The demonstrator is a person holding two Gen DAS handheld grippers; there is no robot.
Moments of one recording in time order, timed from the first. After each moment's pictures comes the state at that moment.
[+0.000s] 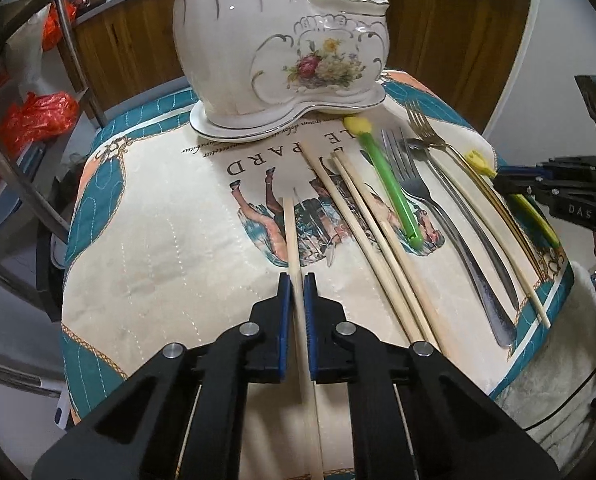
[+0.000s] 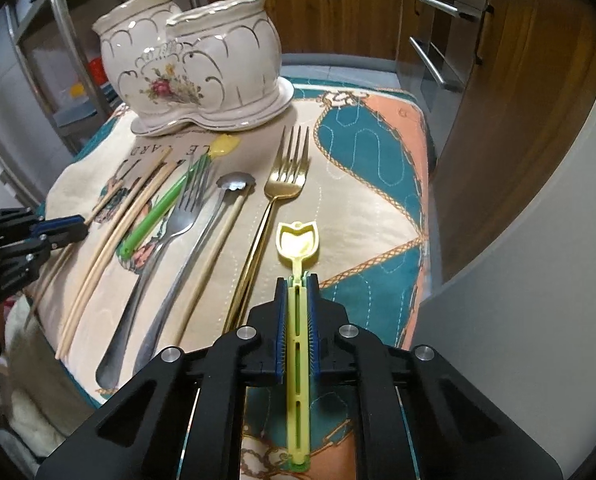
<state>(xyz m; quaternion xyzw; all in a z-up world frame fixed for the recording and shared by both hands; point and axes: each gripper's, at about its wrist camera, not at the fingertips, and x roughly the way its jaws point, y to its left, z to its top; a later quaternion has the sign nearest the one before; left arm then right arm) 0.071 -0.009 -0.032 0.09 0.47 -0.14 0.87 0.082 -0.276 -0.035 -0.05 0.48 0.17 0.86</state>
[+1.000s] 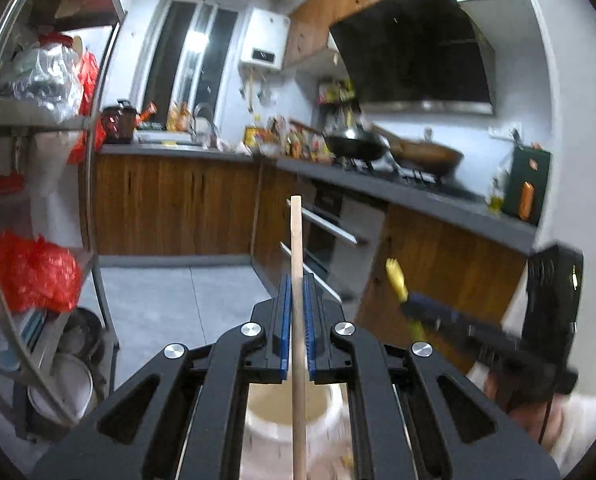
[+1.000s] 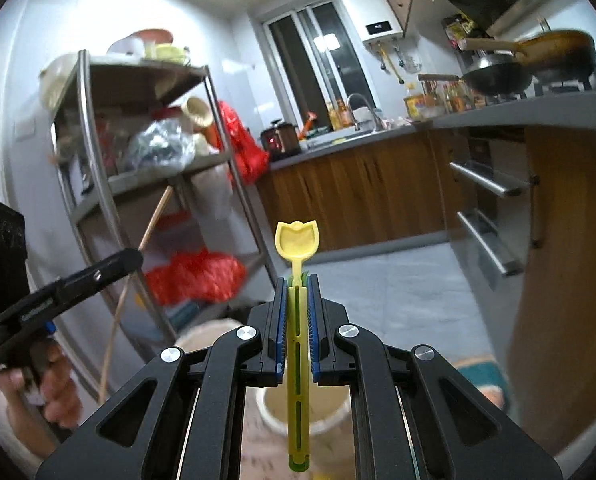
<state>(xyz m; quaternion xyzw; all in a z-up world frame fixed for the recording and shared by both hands) 0.173 0.019 0.155 -0.05 0.13 -0.16 0.98 0.193 -0.236 0.098 0.13 0.17 0.26 0.94</state>
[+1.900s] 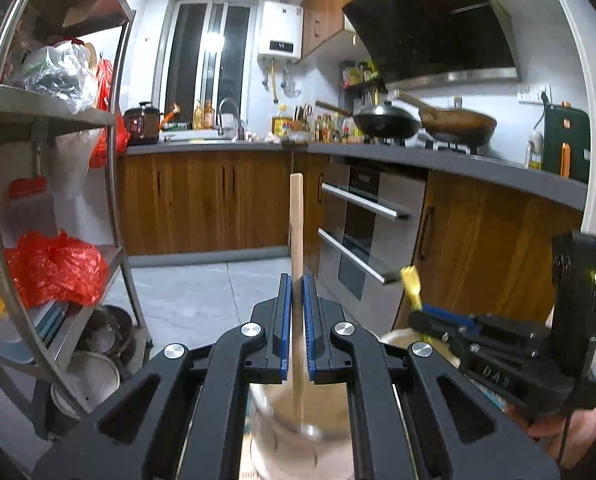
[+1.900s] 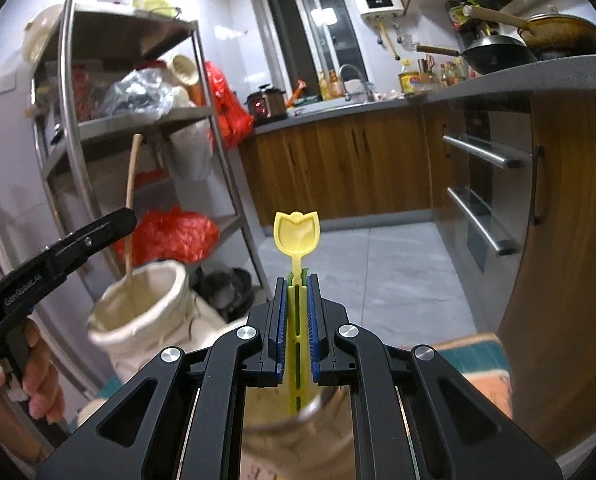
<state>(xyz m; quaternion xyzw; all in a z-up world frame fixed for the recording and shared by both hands) 0.182 0.009 0.095 0.00 0.16 -0.09 0.98 0.212 -0.216 0.041 0.07 0.22 0.23 0.95</state>
